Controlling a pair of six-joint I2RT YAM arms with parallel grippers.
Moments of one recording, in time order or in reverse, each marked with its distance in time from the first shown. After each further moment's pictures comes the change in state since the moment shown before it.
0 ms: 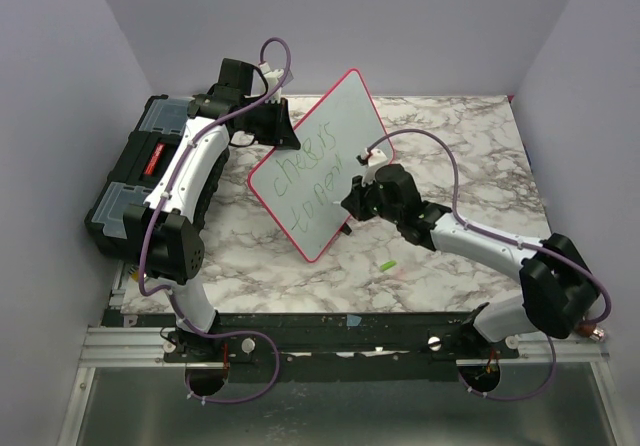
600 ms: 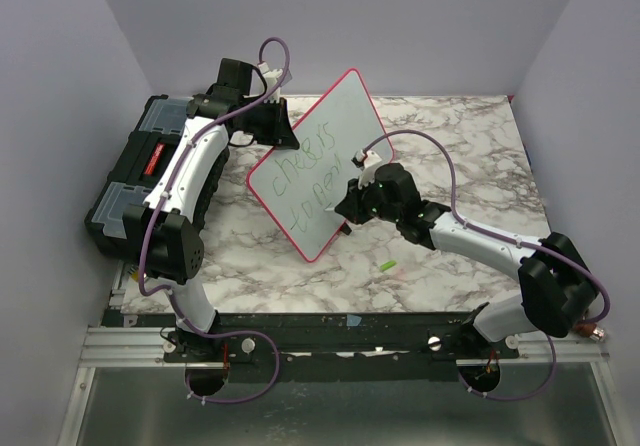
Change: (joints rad) left arm 0.000 0.000 0.000 -0.002 0.000 0.003; right arm -0.002 0.015 0.010 -0.002 -0.146 0.013
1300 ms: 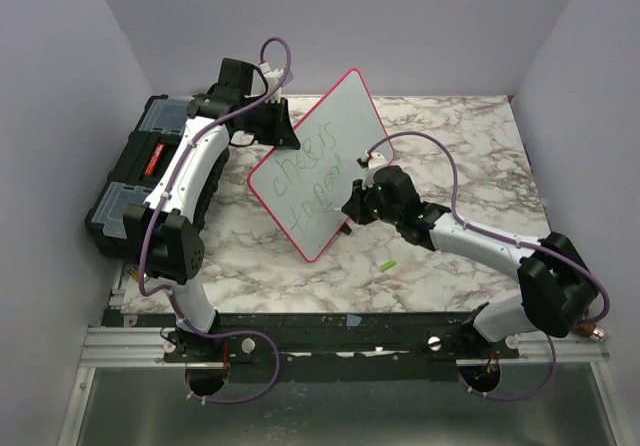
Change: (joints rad) left arm 0.000 0.000 0.004 -0.003 0.000 0.000; right arm 0.000 -0.001 -0.012 -0.039 0.118 0.035
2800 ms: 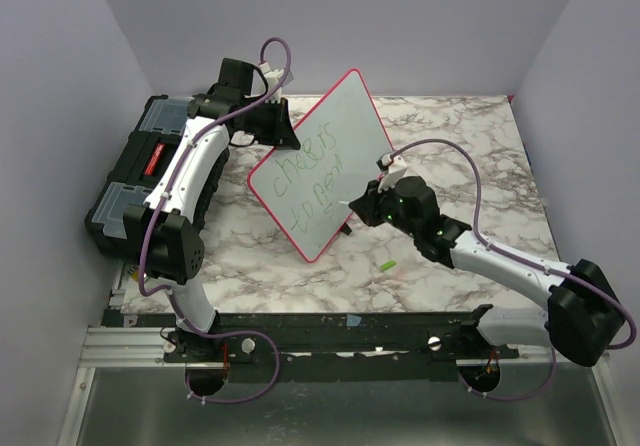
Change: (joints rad) left arm 0.000 0.000 0.000 -0.001 0.000 0.000; right arm 0.000 -0.192 -0.137 0.109 0.021 0.024
